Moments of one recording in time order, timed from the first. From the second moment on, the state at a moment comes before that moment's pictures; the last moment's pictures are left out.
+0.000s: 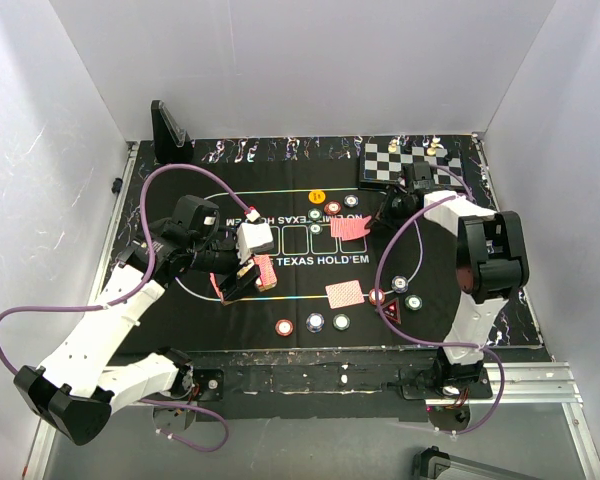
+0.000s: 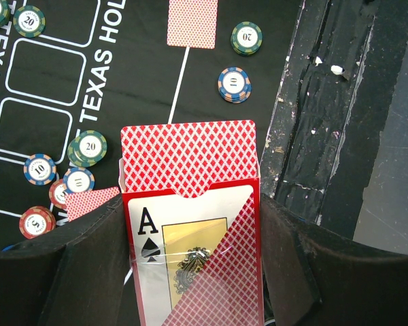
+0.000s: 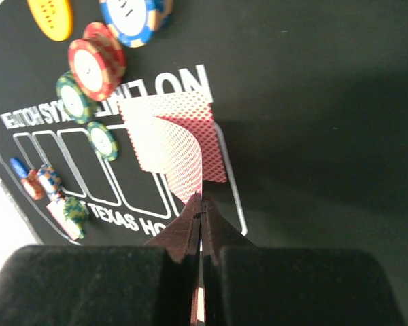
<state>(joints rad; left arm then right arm) -0.53 1.05 1.16 -1.01 0.59 0.57 0.17 1.88 1.23 -0.35 -0.44 0.63</state>
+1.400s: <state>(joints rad) -0.53 1.08 1.17 -1.00 0.60 0.58 0.80 1.39 1.06 -0.09 -0.73 0.95</state>
